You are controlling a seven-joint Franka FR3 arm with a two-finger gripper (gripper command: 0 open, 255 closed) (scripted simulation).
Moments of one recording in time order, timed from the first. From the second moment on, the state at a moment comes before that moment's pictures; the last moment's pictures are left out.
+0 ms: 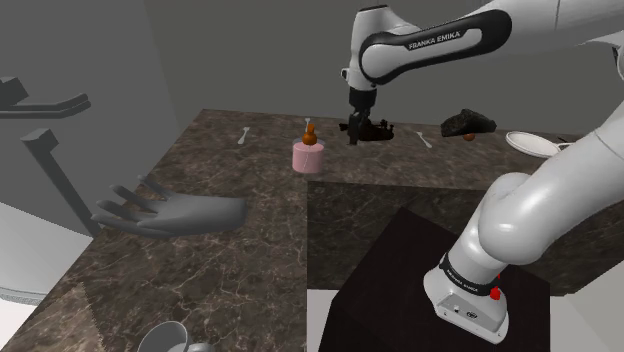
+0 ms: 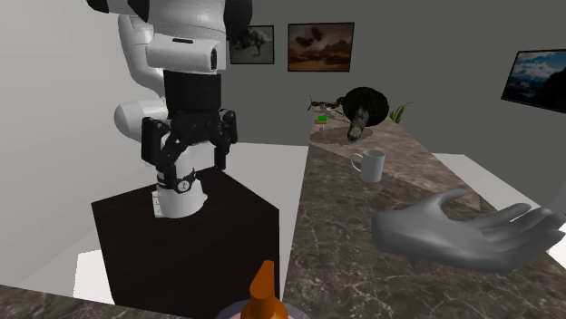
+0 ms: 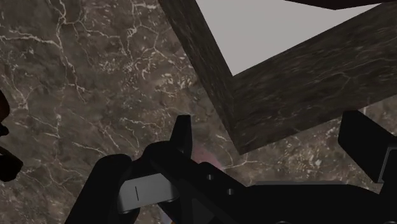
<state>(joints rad) 0.01 -0.35 -0.13 -2.32 -0.14 1.93 -0.29</state>
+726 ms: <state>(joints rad) 0.01 0.06 -0.19 -2.09 -0.05 2.16 -0.50</state>
